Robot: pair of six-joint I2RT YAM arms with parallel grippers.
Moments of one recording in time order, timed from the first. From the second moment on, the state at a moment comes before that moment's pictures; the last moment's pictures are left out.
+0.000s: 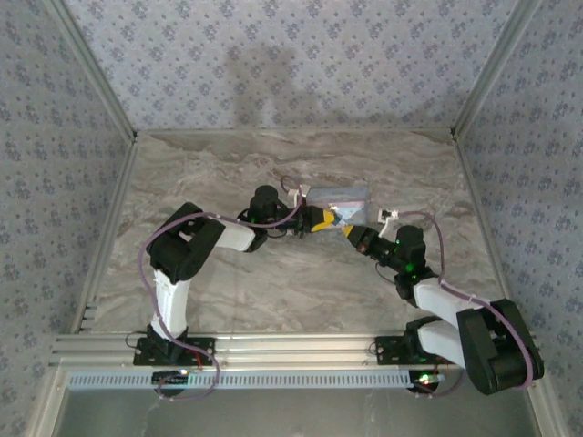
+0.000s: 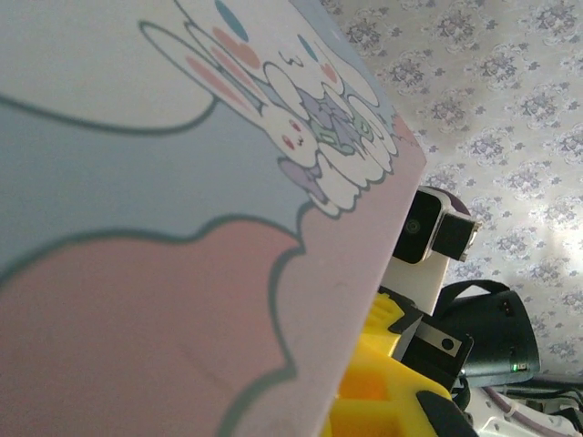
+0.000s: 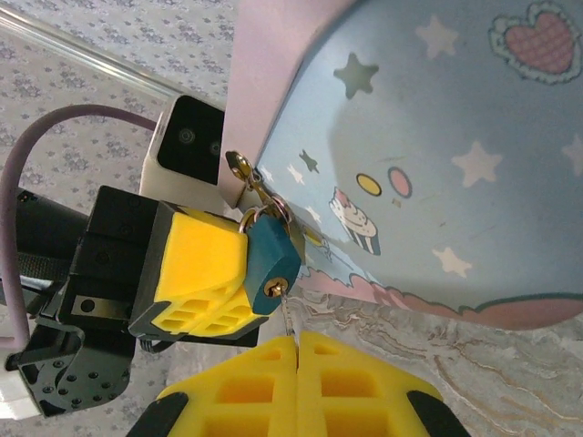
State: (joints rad) left arm -0.68 2.02 0.97 0.93 0.86 -1.41; right arm 0.27 1.13 0.21 0.67 -0.53 0.92
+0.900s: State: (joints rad) left arm -0.68 2.05 0.97 1.04 0.87 -1.47; right arm 0.24 1.10 0.21 0.66 -0.55 0.94
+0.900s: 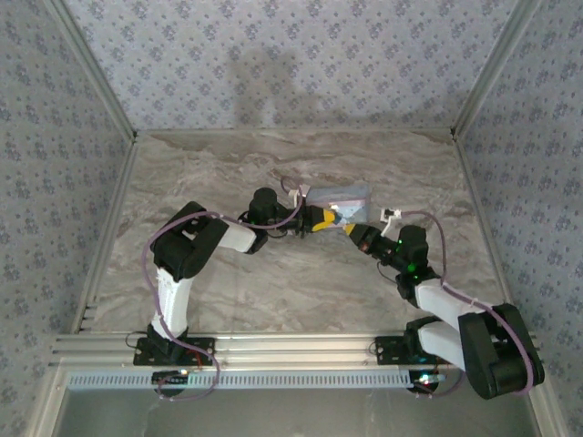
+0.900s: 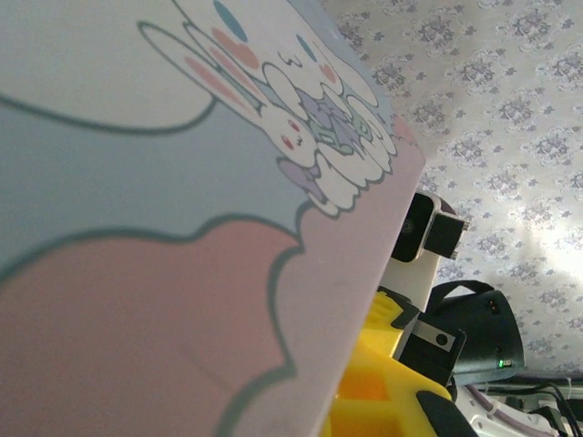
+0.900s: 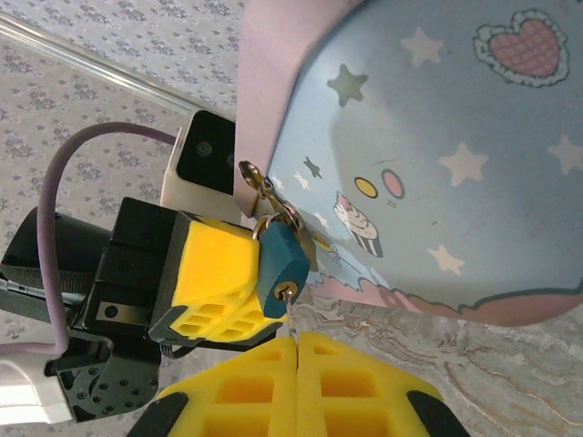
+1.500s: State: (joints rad) left arm -0.68 2.08 0.97 1.10 0.86 -1.51; right arm 0.23 1.17 0.23 0.68 -0.55 1.00
